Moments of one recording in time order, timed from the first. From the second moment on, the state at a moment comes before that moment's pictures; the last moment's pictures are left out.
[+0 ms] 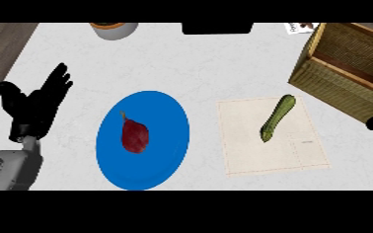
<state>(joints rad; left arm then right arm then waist) -0.20 0.43 0.00 -1.35 0.25 0.08 0.17 -0.48 -0.75 -0.13 -1.79 -0.07 0.55 0.89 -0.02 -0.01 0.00</state>
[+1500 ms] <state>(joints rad) -0.20 0.35 0.06 -1.37 0.16 0.02 0.19 -0.22 -0.30 -0.05 -1.39 0.53 0.11 0.22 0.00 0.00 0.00</state>
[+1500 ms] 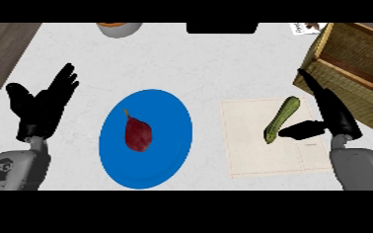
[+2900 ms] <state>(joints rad) -0.21 0.28 0.15 -1.37 0.07 -0.05 0.21 -0.15 -0.27 -0.06 -1.32 0.62 0.15 0.06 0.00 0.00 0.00</state>
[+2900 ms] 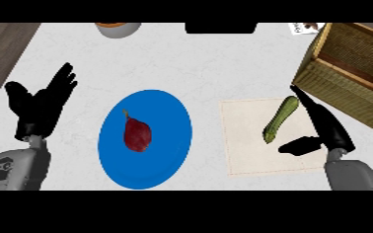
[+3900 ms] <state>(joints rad) -0.20 0.25 0.16 -1.42 0.05 -0.06 0.24 -0.27 -0.25 0.00 -1.13 0.82 0.06 0.03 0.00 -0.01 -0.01</state>
